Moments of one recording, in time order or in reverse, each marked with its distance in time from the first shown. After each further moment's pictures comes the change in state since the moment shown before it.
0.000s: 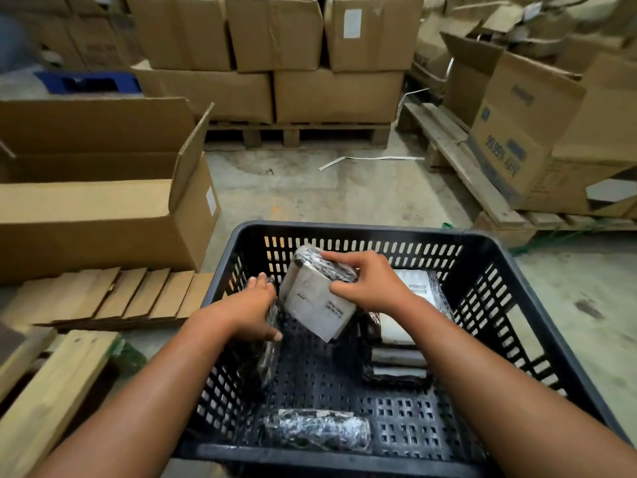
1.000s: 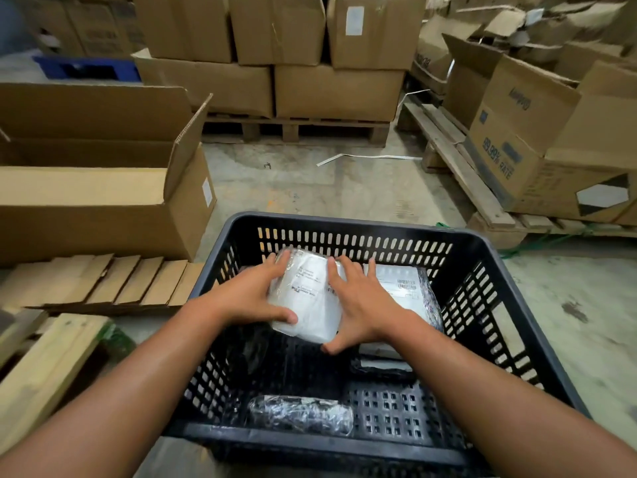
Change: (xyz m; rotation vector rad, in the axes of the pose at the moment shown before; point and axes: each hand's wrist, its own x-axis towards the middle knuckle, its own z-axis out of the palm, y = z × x) left_hand 0.001 0.007 -0.001 -0.246 0.187 0.277; right_hand -0.024 0.025 0.015 -0.761 -0.276 -0.210
